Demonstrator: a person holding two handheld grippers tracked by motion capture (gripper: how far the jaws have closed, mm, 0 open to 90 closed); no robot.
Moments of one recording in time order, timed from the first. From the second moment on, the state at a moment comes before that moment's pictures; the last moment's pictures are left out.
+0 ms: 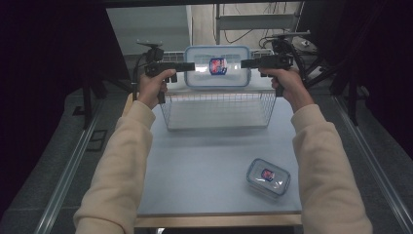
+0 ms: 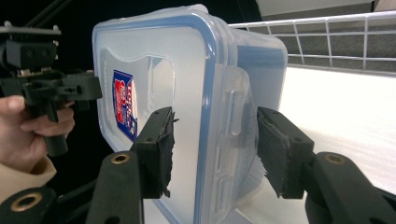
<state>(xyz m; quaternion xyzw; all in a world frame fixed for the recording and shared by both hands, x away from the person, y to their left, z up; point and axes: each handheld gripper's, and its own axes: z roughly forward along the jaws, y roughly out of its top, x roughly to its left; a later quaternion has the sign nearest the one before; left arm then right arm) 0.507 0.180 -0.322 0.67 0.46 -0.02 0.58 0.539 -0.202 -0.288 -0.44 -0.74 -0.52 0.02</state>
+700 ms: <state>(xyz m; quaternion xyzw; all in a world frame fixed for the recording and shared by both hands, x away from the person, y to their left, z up) 0.511 0.182 -0.322 0.65 0.50 0.01 0.57 0.535 -0.192 -0.279 -0.49 -0.71 -0.51 -0.03</state>
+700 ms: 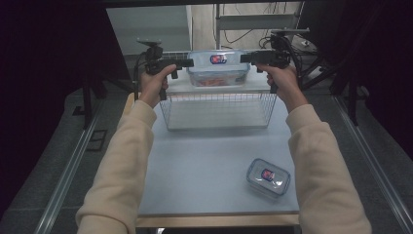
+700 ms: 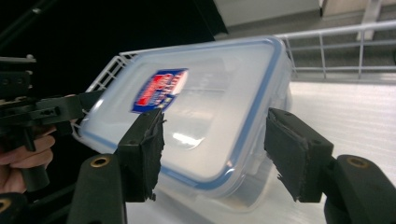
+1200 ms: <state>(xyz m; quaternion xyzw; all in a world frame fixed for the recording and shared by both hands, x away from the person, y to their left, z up) 0.449 0.180 -0.323 0.68 0.47 0.06 0.56 0.487 -0.222 -0.293 -0.45 -0.71 -0.54 -0.04</state>
